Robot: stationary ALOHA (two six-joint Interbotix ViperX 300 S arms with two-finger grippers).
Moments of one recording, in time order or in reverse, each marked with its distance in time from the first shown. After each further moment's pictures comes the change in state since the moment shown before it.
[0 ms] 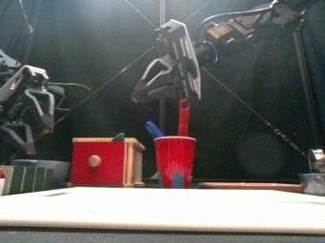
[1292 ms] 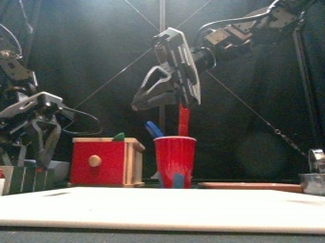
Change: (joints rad) left arm -0.209 0.348 -0.129 0.388 -0.023 -0.554; right arm -0.009 0.023 0.000 0.006 0.000 0.000
